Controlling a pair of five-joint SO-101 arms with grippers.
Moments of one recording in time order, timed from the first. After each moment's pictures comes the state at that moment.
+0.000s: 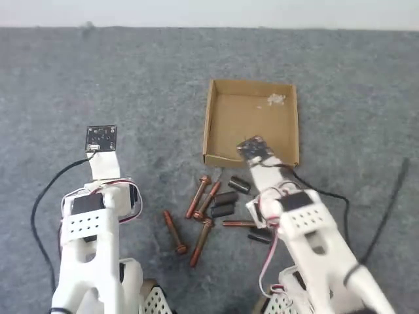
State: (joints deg) left arm -18.2 -43.3 72.6 51.0 -1.7; right arm -19.6 -41.3 70.2 48.5 11.6
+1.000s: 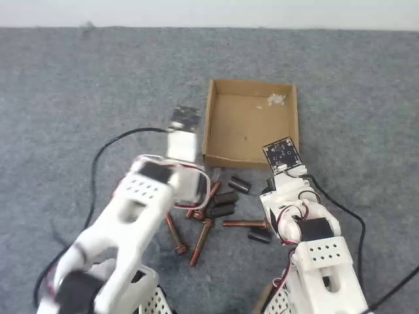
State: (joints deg) left arm 17.1 -20.1 52.3 54.8 14.6; right arm -13.4 -60.7 81.0 41.1 11.5
